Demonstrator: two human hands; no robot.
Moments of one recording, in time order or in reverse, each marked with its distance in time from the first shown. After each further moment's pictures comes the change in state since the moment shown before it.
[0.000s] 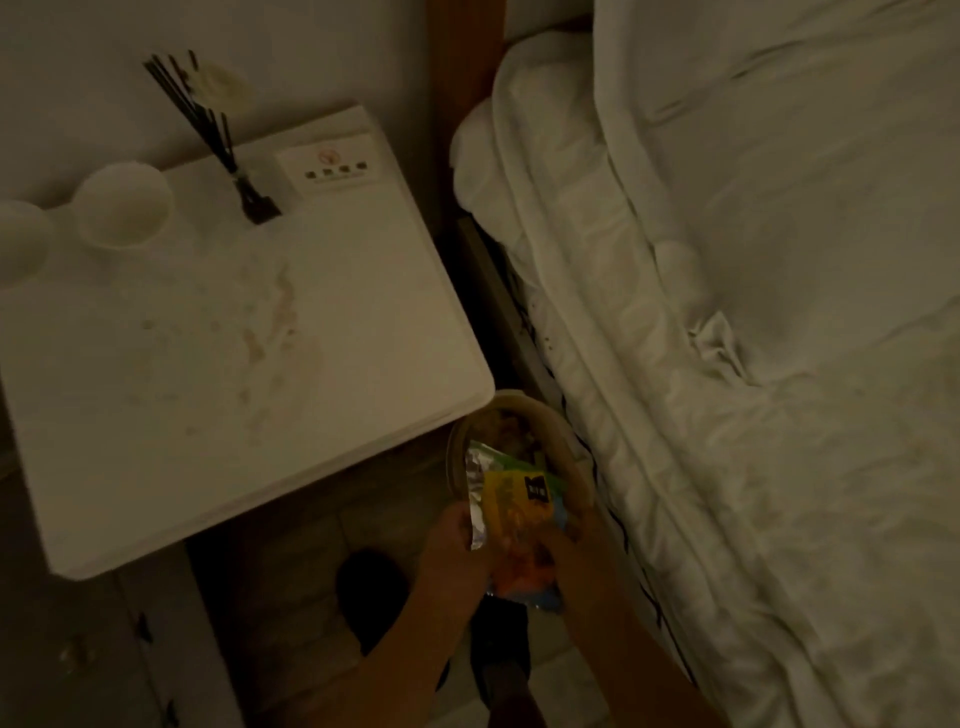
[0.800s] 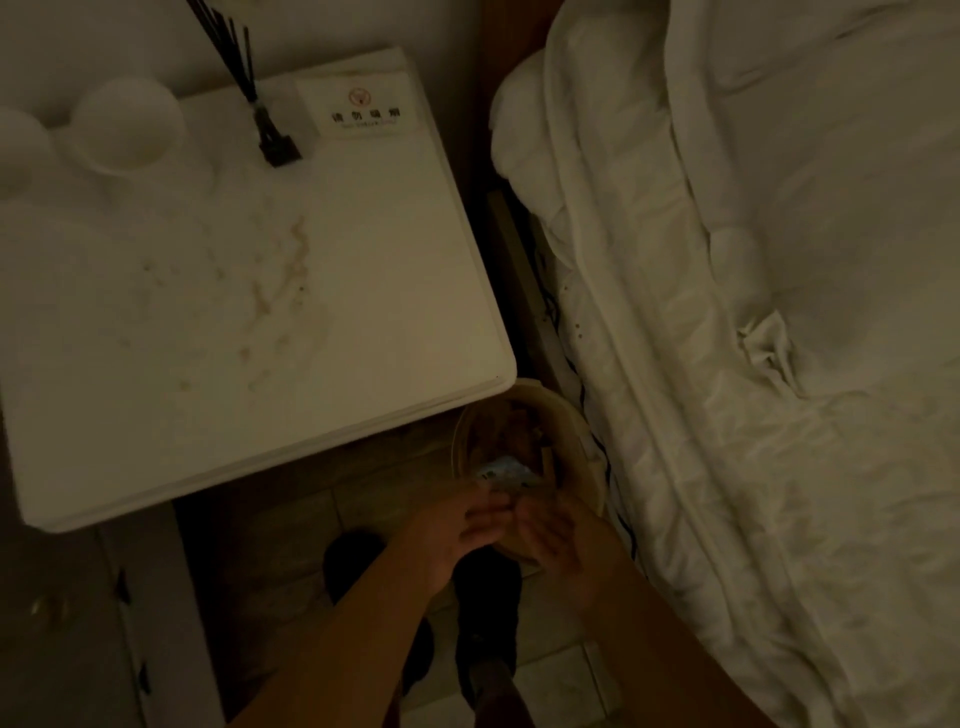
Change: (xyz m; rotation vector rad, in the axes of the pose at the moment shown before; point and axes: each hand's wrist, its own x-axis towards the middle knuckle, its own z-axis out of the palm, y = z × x) left_hand 0.050 -0.005 -0.016 -0.473 -0.104 -0.312; right_hand 0.038 -0.005 0.001 0.529 -0.042 0.447
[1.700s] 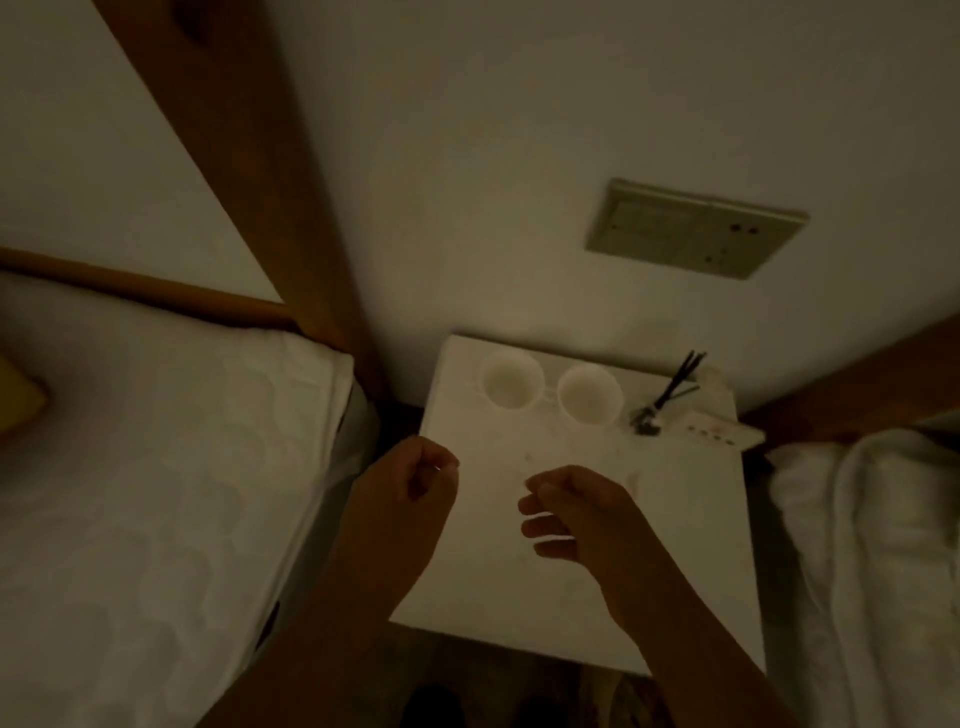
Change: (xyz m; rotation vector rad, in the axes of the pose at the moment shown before) left_hand -0.227 0.237 -0.252 0.411 0.588 0.913; right_hand -0.212 0.062 0.376 -1.191 -0.513 -0.629
